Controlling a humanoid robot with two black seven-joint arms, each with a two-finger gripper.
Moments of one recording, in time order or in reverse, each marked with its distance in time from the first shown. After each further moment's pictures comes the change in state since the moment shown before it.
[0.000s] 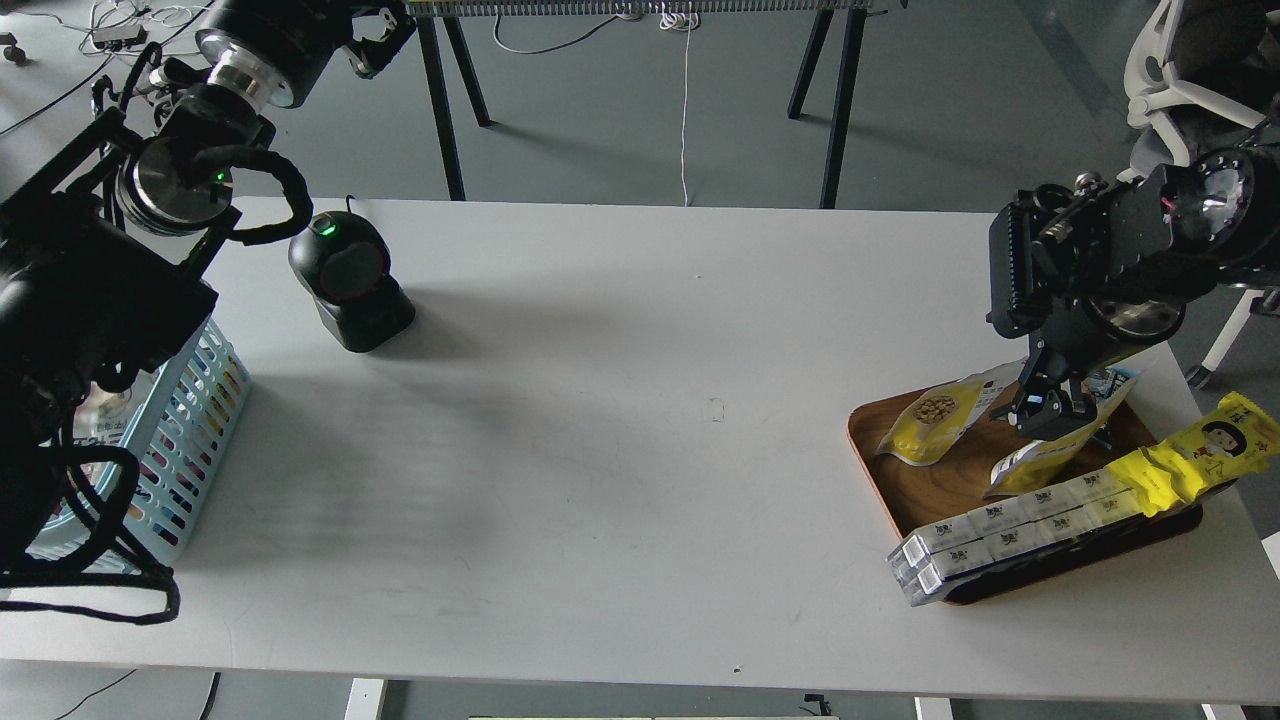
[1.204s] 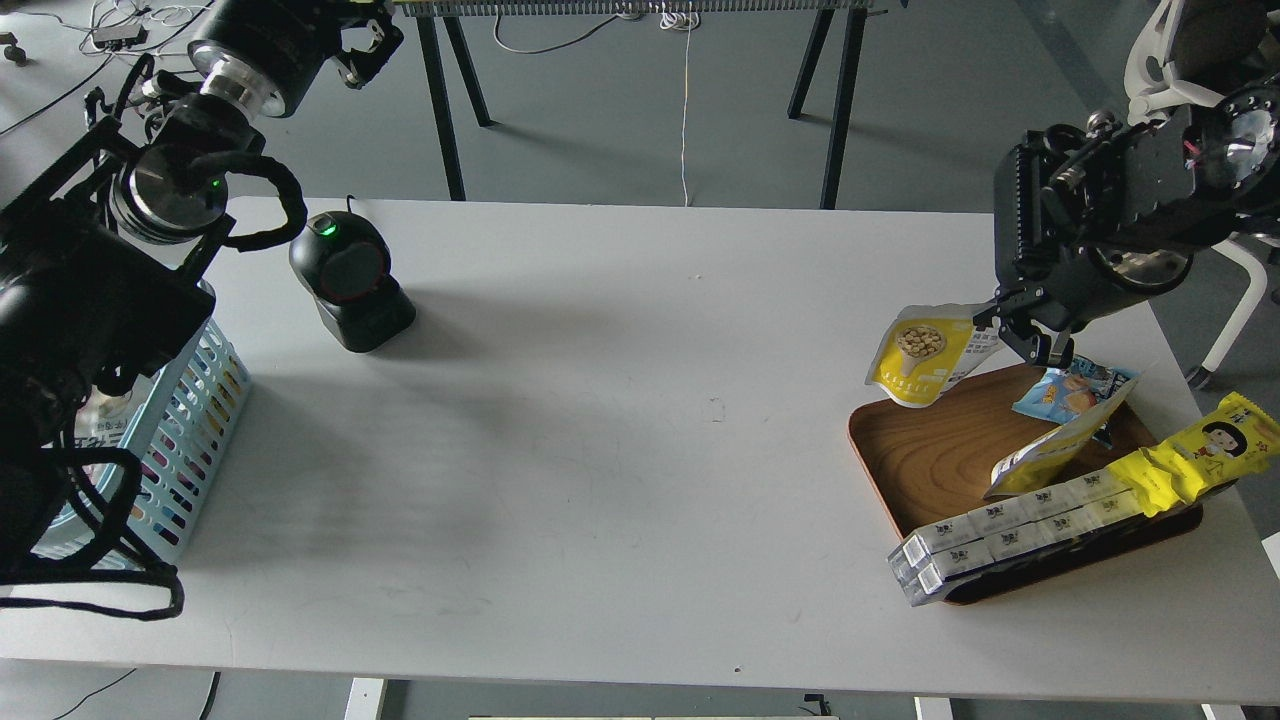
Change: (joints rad) left arm 0.001 -0.008 0.002 0.050 0.000 0.000 0.000; right arm 0.146 0.007 0.005 0.023 0.005 -0.012 0.000
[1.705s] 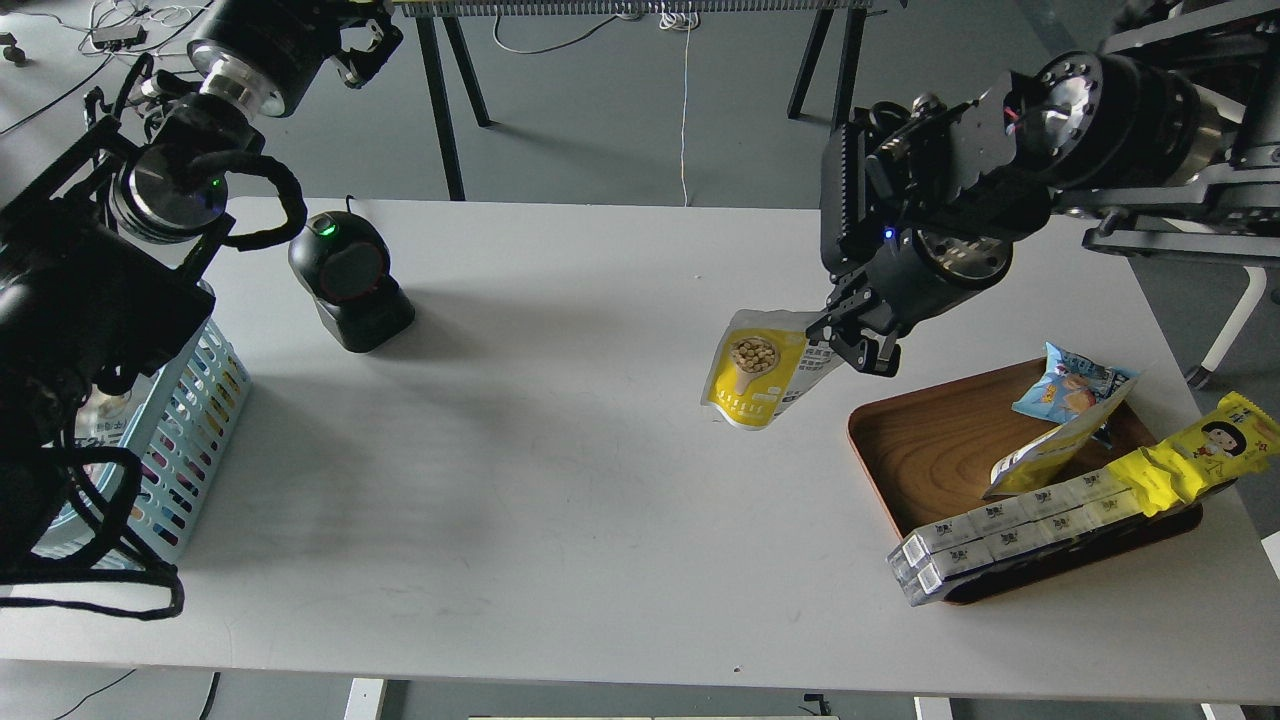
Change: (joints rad) left arm -0.001 -0.001 0.000 0.000 0.000 0.000 0.000; right arm 0.021 0.307 0.073 -0.010 0.384 -0.004 0.000
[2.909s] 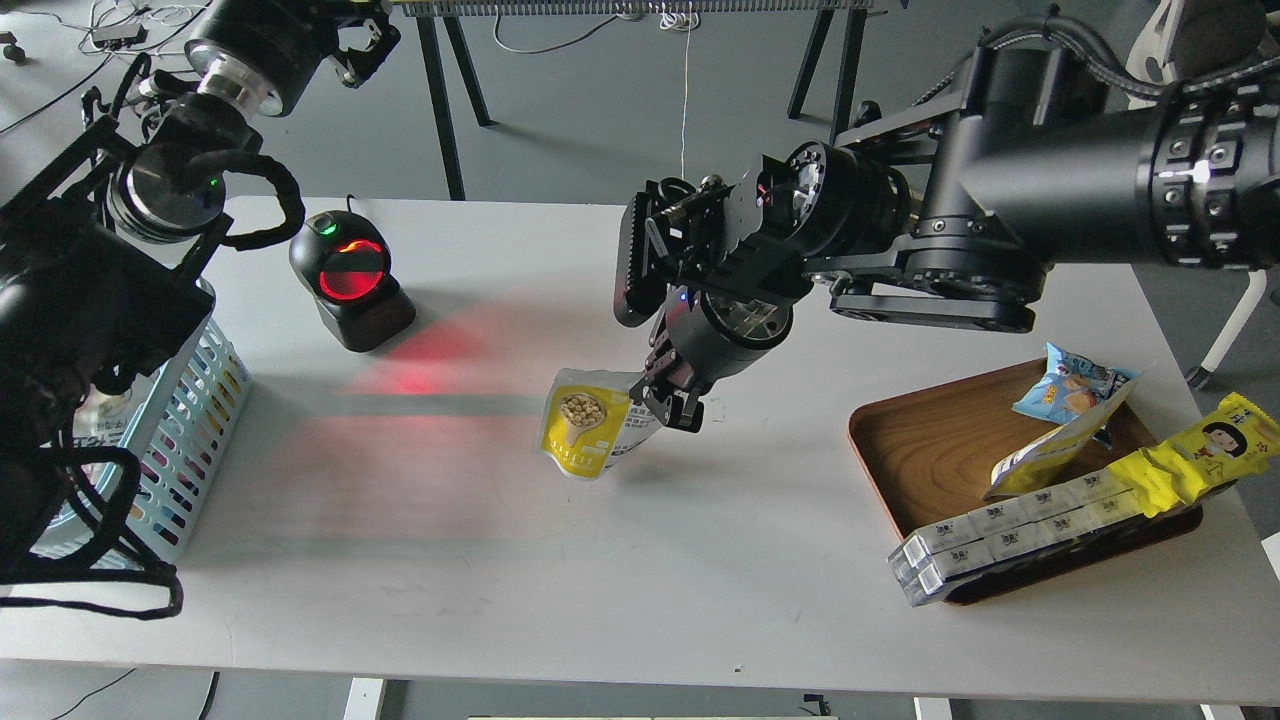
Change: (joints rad) left arm 0.000 0.002 0.000 0.002 0.000 0.000 -0.001; right arm -0.181 0.294 0.086 -0.262 0.177 -0.012 0.000
